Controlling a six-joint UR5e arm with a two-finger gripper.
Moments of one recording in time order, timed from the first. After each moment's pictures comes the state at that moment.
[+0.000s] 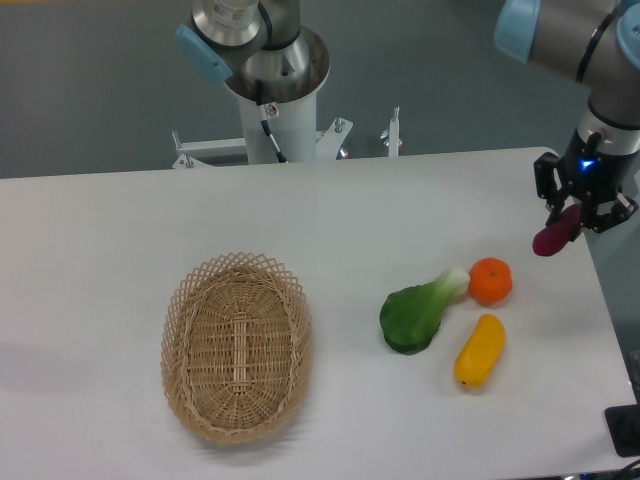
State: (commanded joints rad) arm 2.88 -1.95 -1.37 -1.27 1.45 1.71
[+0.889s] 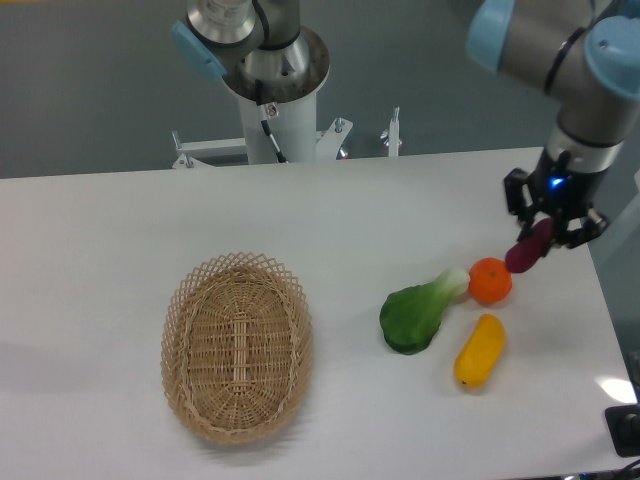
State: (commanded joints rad) arm 2.68 -1.91 -1.42 -1.27 1.45 1.34
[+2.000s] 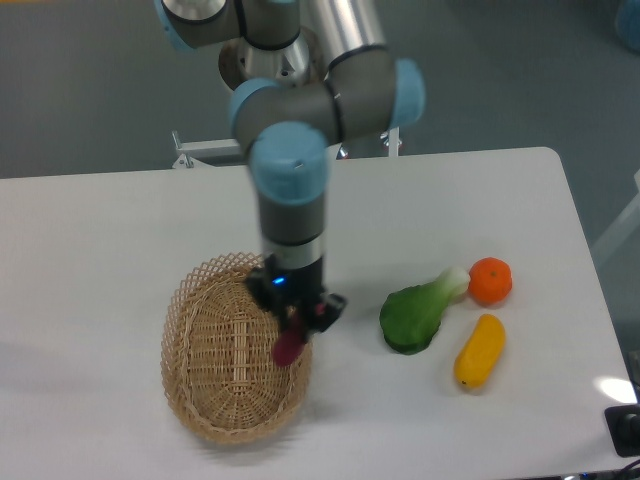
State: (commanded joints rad) arm 2.17 -1.97 -1.67 -0.86 1.53 0.65
